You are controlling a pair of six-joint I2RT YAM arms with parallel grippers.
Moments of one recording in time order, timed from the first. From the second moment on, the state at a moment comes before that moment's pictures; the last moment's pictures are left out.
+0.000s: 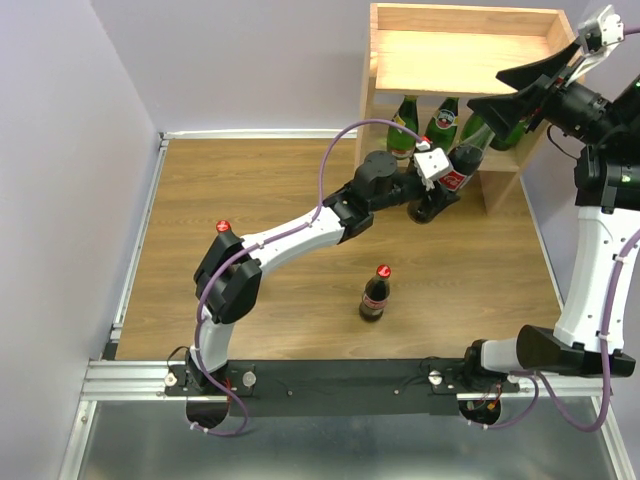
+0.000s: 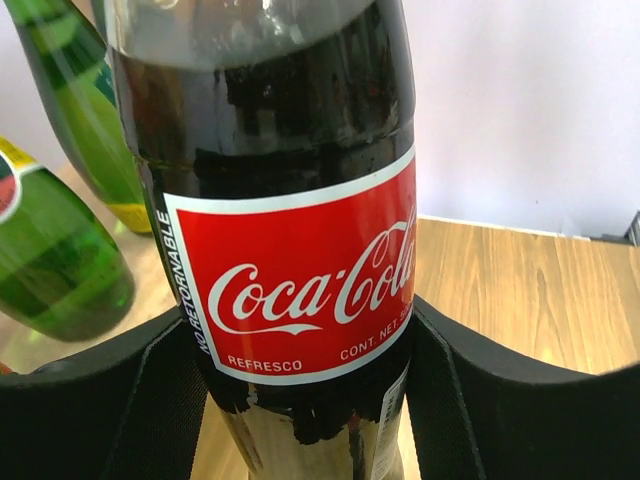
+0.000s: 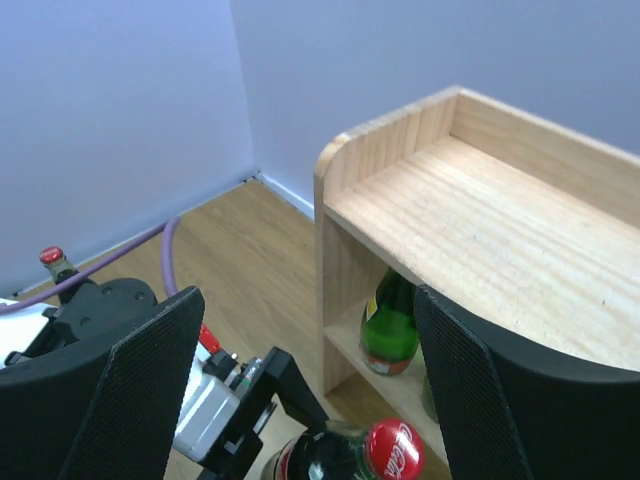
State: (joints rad) left arm -0.92 1.96 1.70 0.34 0.34 0.10; right arm -0.17 1.37 1.98 -0.46 -1.00 0.12
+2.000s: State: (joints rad) left arm -0.79 2.04 2.43 0.24 0.06 0.10; right arm -0.17 1.15 1.59 -0.42 -0.20 -0.04
